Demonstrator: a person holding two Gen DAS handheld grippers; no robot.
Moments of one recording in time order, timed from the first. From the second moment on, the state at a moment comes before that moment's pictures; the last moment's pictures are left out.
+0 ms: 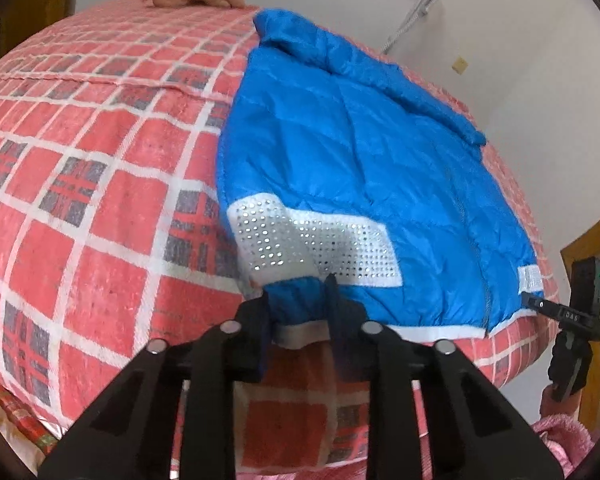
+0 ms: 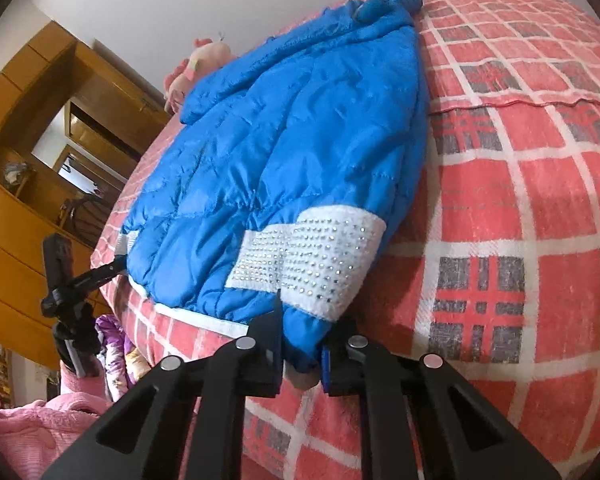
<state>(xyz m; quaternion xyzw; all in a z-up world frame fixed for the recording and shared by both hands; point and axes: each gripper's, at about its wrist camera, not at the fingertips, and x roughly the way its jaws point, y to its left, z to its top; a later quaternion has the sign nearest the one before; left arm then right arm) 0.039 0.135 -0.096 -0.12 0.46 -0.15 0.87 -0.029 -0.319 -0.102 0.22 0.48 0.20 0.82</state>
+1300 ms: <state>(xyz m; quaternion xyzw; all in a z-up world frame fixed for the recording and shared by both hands) 0.247 0.089 0.063 -0.11 0.31 -0.20 0.92 0.179 -0.364 0.051 0.23 0.36 0.18 0.88</state>
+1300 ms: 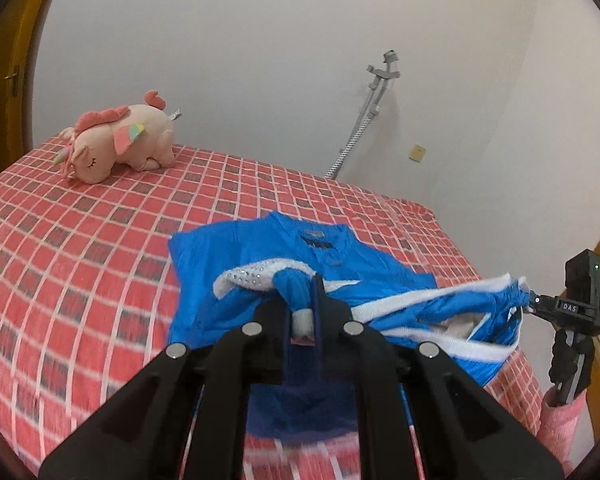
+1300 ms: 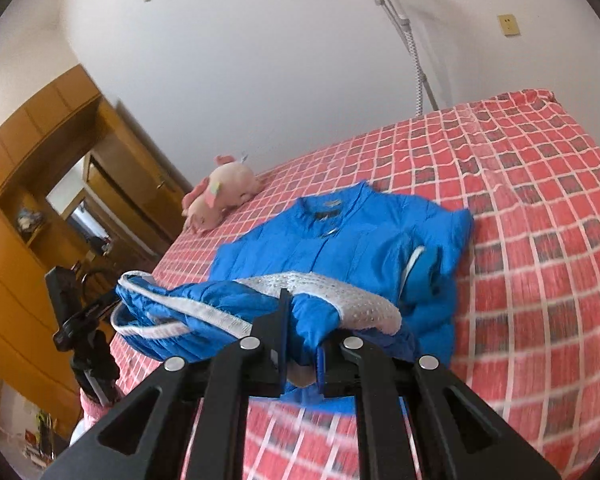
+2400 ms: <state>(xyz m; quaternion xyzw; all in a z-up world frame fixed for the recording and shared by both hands) 0.463 0.070 -0.042 -0.13 0.46 -0.16 0.86 0.358 -0.392 -0.068 0.30 0.47 0.15 0.81</state>
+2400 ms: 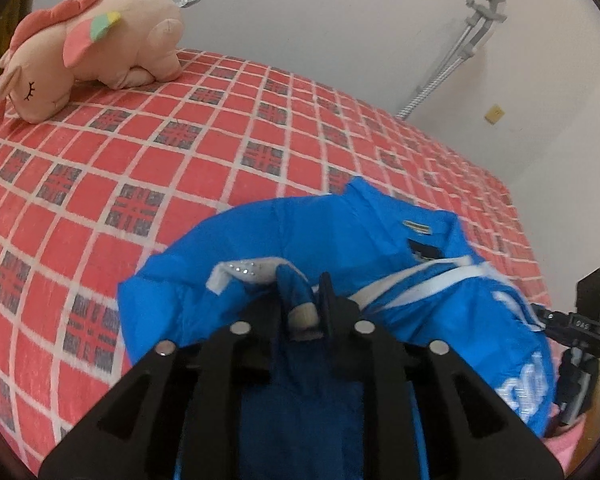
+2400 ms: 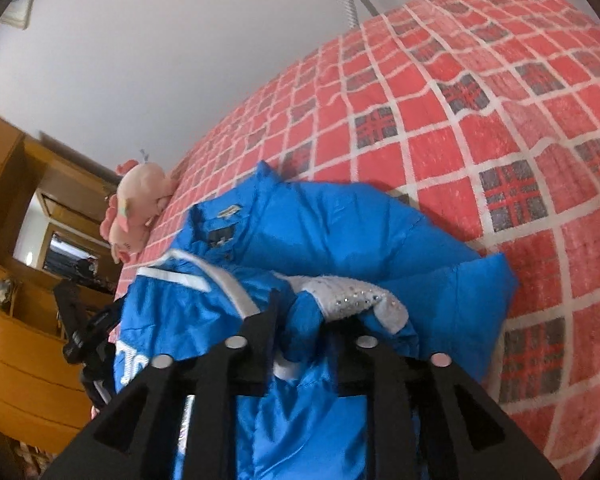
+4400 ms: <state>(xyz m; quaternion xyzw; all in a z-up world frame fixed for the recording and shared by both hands) 0.410 0.047 -0.026 -0.07 0.36 -0.03 0.93 0.329 -0.349 -0.038 0.15 0.38 -0.04 0.91</state>
